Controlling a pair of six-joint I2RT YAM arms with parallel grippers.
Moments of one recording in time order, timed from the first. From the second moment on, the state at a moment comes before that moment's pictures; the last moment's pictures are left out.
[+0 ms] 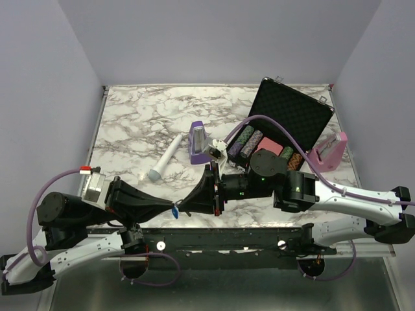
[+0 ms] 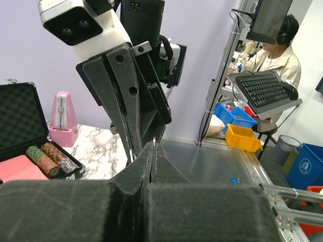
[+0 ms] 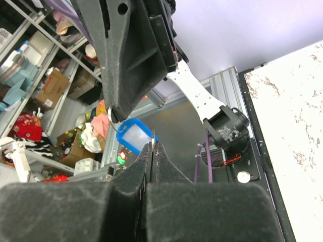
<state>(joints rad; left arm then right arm) -1.14 0.27 0.89 -0.22 0.32 -0.36 1.37 1.21 1.29 -0.11 -0.27 0.53</state>
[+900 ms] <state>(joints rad) -1.14 0.24 0.84 -0.21 0.17 -0.49 1.37 1.20 1.31 -0.08 -0.27 0.56</state>
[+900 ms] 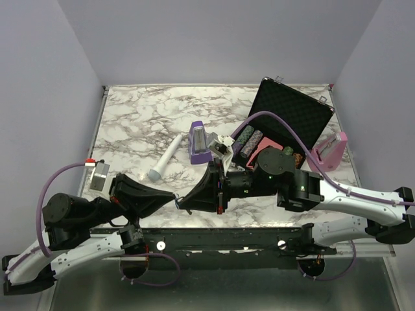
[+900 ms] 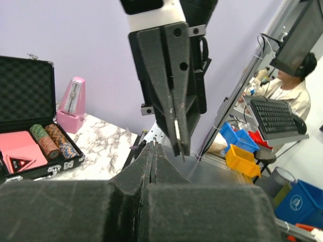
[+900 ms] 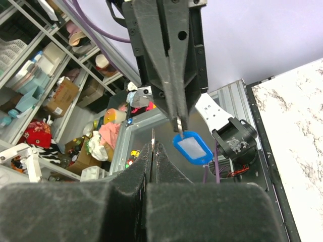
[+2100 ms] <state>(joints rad) -1.14 0.42 0.88 -0.90 -0.38 -0.92 1.13 1.26 1.05 -0.43 0.22 0.87</state>
